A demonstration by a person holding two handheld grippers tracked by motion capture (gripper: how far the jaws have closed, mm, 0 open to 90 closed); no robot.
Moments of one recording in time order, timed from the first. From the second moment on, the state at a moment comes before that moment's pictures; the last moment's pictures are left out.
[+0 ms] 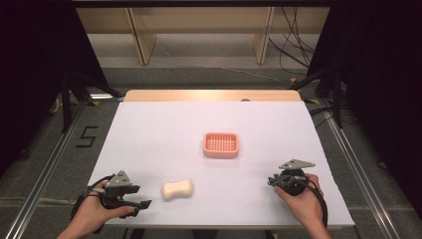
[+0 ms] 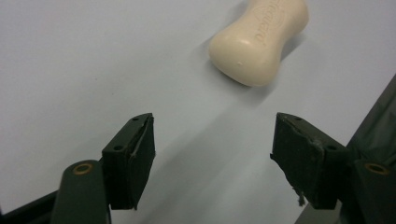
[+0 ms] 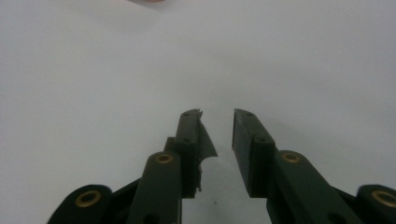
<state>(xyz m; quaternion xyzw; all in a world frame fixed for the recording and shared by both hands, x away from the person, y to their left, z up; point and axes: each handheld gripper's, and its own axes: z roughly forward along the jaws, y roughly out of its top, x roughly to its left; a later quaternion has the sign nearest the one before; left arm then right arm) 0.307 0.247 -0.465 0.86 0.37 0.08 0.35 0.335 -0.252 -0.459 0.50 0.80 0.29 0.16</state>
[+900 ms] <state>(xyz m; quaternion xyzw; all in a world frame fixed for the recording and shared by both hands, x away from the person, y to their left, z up) 0.344 0.199 -0.428 0.93 0.26 0.06 0.25 0.333 -0.253 -0.464 0.51 0.79 0.29 0.16</state>
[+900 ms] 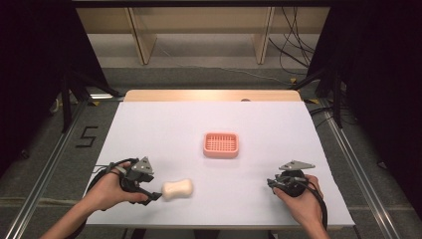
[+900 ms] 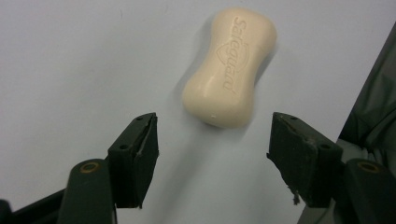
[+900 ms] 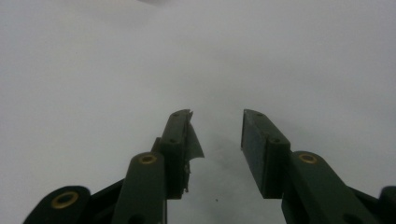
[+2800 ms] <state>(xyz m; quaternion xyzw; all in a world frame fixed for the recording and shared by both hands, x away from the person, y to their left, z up) 0.386 0.121 -0.442 0.98 0.17 0.02 0.09 0.328 -0.259 -0.465 0.52 0.78 0.30 0.16</state>
